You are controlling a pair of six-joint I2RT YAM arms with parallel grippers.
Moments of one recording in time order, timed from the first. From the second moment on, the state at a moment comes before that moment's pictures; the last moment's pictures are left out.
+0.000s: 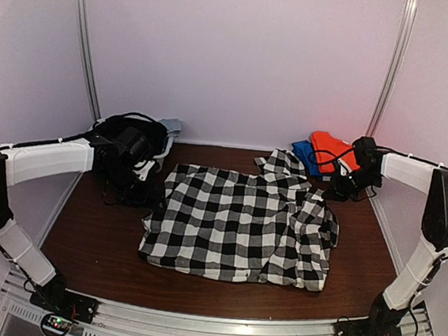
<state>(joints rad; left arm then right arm) -0.56 1.55 1.12 -0.75 0.15 -0.37 0.06 1.75 1.28 -0.68 -0.40 0.21</state>
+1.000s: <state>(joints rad) -0.58 1.61 1.16 -0.69 0.28 -0.18 0.47 1.50 1.19 -0.56 -0.39 0.38</state>
